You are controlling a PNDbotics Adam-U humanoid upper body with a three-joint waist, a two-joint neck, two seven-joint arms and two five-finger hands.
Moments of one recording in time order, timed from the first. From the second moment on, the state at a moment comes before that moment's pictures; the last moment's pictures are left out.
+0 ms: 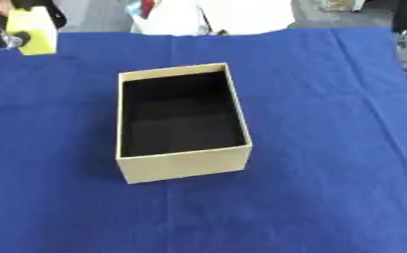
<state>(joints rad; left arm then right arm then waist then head) -1.33 0.62 -0.03 -0.83 -0.97 -0.12 -0.53 -0.53 -0.80 0.01 -1.99 0.39 -0.22 -0.37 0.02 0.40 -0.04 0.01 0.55</state>
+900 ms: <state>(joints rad) -1.30 0.58 -0.26 -1.11 -0.66 0.04 -0.55 -0.52 -0.80 0.01 -1.99 0.38 -0.21 -0.37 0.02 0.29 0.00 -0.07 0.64</state>
